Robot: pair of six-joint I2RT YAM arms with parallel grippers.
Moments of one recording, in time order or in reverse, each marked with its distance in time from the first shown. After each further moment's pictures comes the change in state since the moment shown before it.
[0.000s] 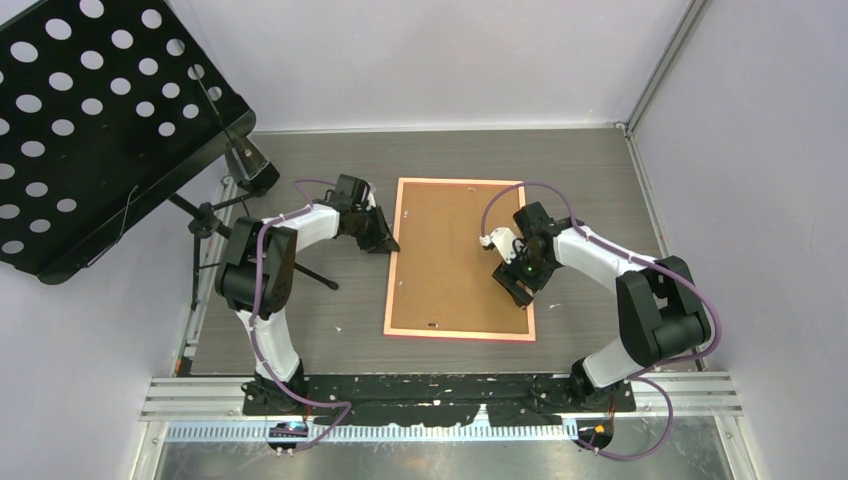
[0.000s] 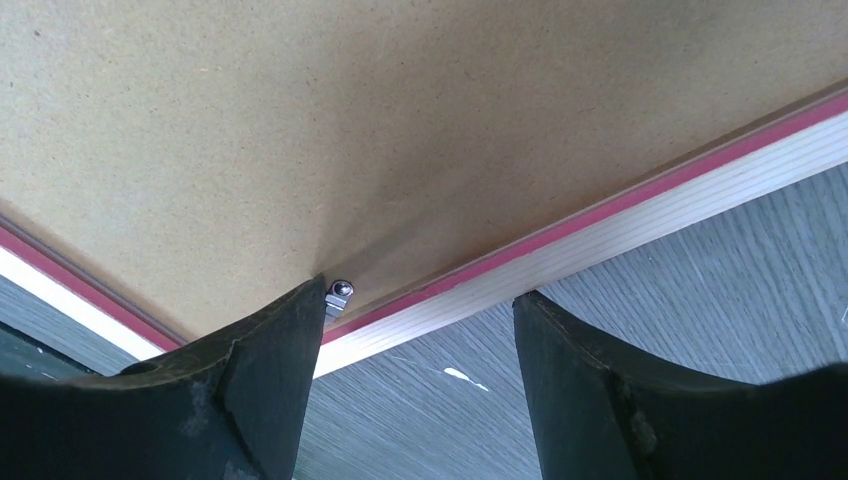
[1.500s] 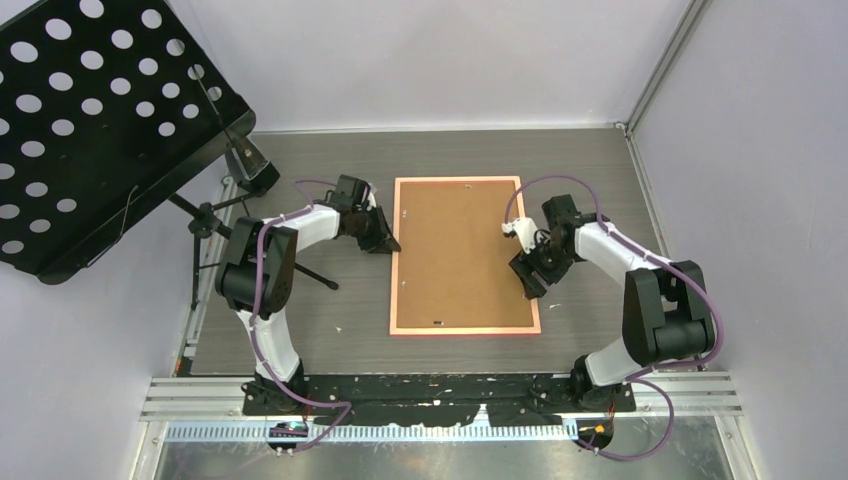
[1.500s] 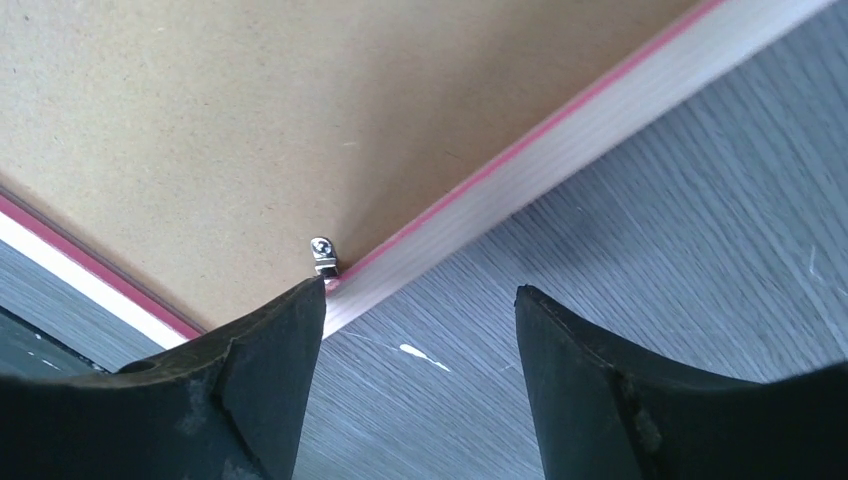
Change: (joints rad) left arm -0.002 0.000 -0.005 0.012 0.008 0.000; right arm -0.176 -0.015 0.002 -0.011 -0.106 -0.089
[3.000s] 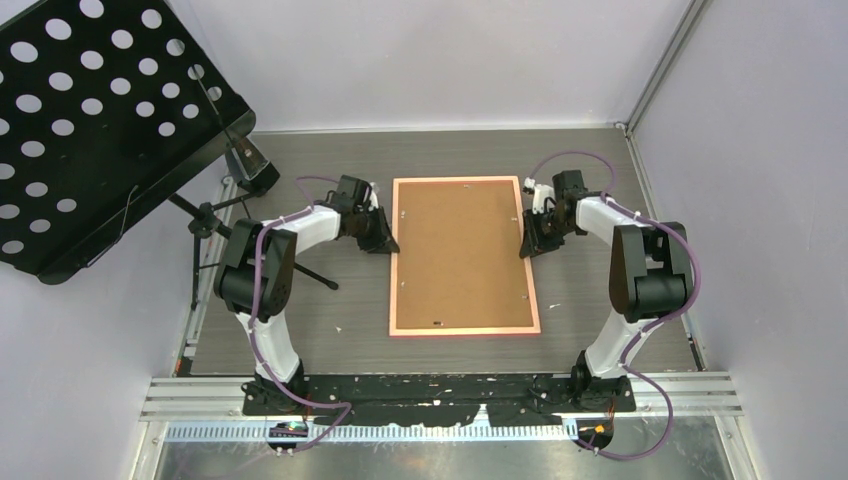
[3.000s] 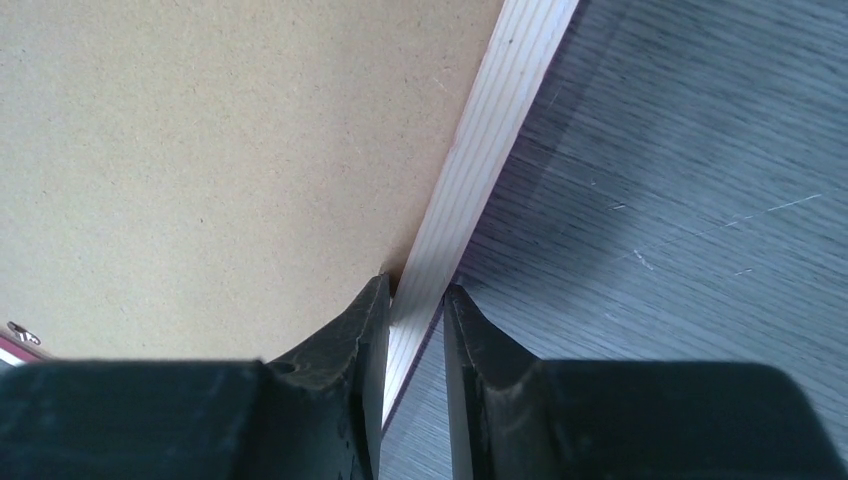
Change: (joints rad) left arm -0.012 -0.020 -0.008 -0.005 -0.021 0.072; right arm -0.130 0.259 0.203 0.192 -0.129 0.456
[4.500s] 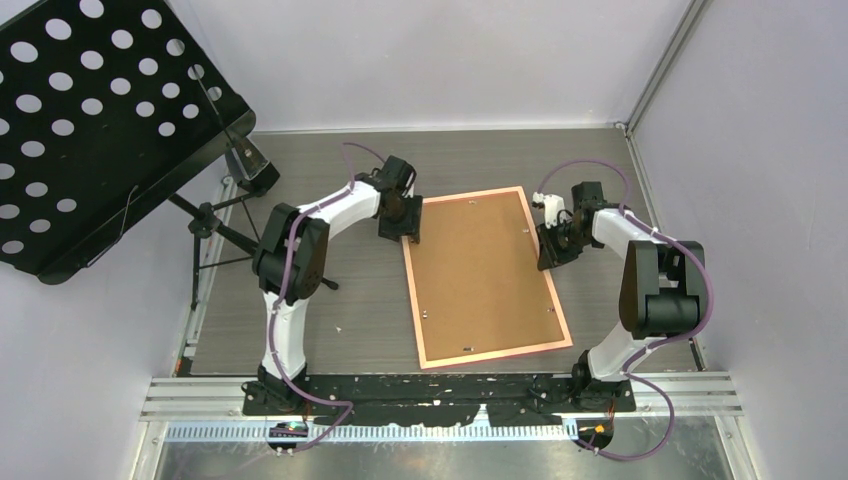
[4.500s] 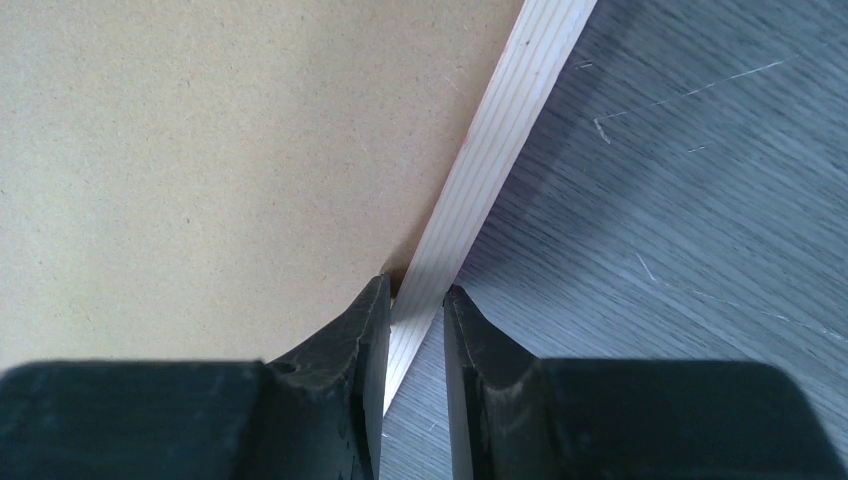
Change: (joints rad) left arm -0.168 0.213 0.415 -0.323 -0.273 0.169; right arm -0.080 -0.119 -0.114 -0.055 -0.004 -0.288
